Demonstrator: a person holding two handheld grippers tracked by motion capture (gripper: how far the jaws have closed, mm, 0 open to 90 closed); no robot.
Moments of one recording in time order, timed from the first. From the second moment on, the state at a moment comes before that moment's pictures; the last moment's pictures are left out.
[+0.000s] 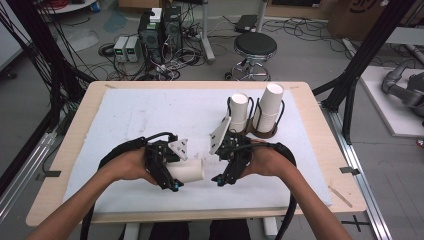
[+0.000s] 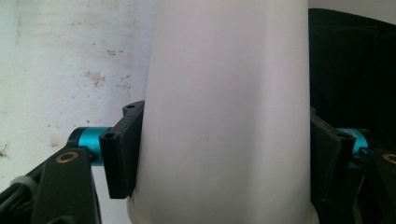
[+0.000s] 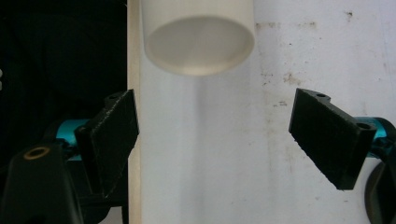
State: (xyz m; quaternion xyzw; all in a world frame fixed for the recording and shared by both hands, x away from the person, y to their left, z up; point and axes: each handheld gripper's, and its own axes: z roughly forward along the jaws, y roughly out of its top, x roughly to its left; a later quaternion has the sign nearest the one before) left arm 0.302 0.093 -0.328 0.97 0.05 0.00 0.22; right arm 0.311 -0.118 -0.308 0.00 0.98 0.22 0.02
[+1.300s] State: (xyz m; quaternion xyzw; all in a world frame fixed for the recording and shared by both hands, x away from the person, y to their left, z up) left arm 0.302 0.079 -0.328 0.97 0.04 -0.01 0.22; right arm 0.305 -0.088 -0.315 -0.05 0.98 0.19 0.02
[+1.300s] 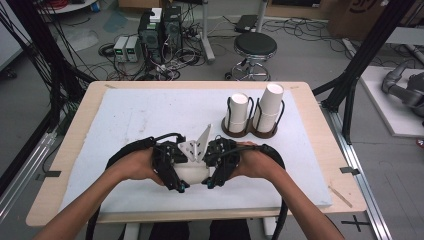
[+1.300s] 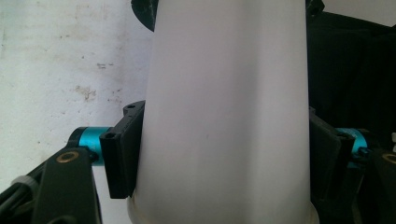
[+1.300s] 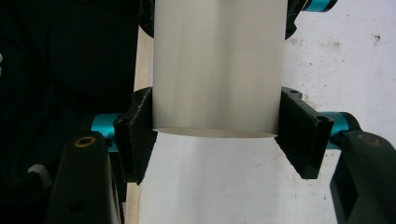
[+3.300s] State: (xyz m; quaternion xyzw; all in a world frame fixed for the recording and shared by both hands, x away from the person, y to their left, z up) left arm 0.304 0.156 -0.292 0.85 0.05 0.01 0.53; right arm 0.302 -0.138 -0.317 -0.01 0.95 0.32 0.03
